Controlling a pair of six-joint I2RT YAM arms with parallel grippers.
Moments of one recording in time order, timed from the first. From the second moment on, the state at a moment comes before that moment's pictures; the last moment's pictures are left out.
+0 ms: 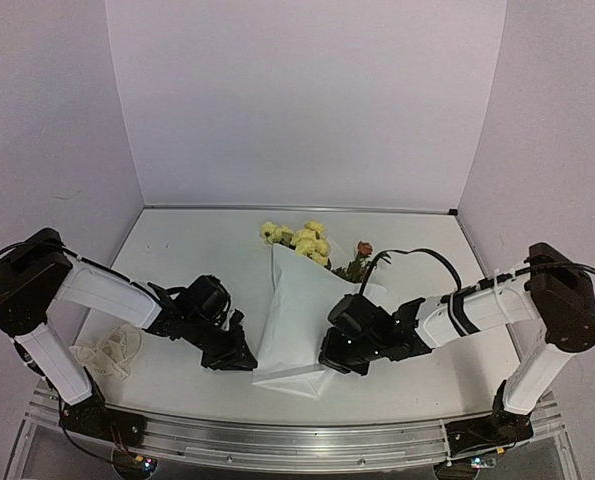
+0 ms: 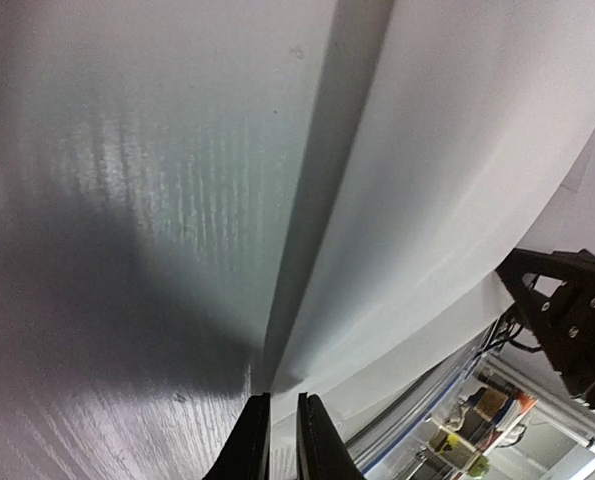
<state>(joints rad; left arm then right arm) -0.86 1.66 0.67 -0.02 0.50 -1.03 1.09 1.71 0.85 -0.09 0.04 1.29</state>
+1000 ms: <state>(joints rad) -0.50 2.16 1.27 0.26 0.74 -0.92 1.09 1.78 1.00 -0.49 0.19 0.79</state>
